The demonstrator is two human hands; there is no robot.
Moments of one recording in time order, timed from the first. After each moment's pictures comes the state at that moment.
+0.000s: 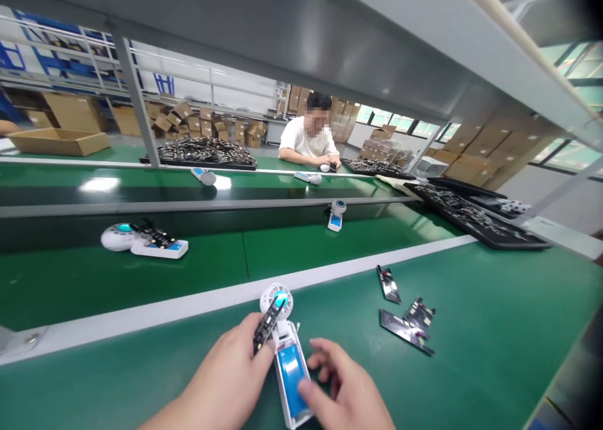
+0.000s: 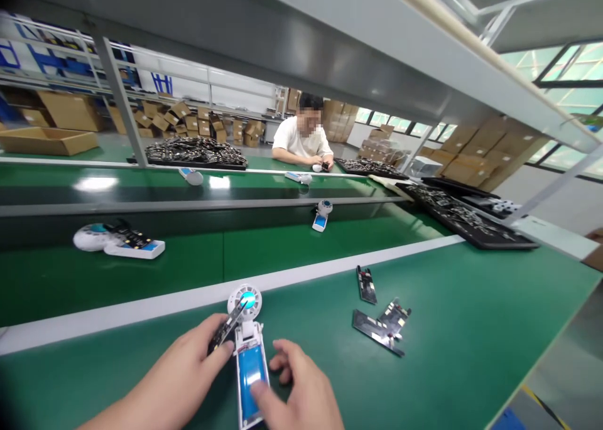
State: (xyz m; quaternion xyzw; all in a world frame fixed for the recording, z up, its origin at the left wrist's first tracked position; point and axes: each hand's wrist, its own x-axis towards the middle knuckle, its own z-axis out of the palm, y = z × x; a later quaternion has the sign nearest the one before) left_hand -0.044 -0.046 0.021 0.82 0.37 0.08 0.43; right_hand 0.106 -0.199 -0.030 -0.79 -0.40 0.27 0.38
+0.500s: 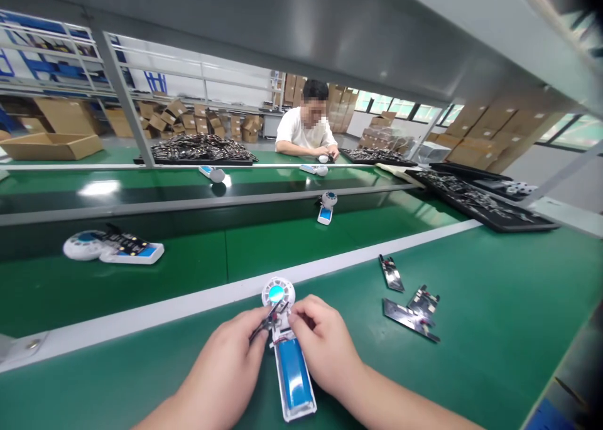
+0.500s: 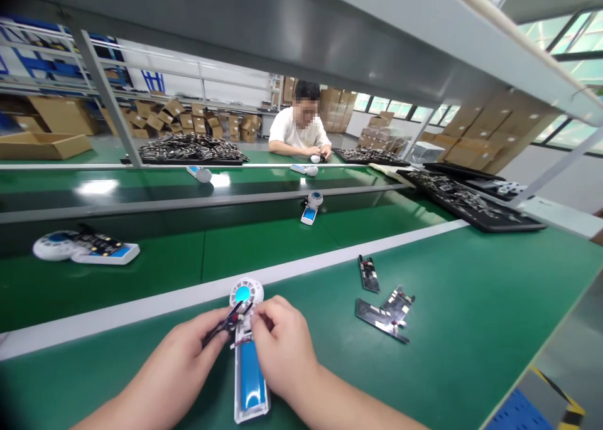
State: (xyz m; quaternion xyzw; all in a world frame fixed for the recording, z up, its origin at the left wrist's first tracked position) left_hand -0.049 -0.036 0.011 0.86 0.30 0.14 0.40; right_hand 0.104 -0.134 -0.001 -0.73 -0.45 0.20 0.47
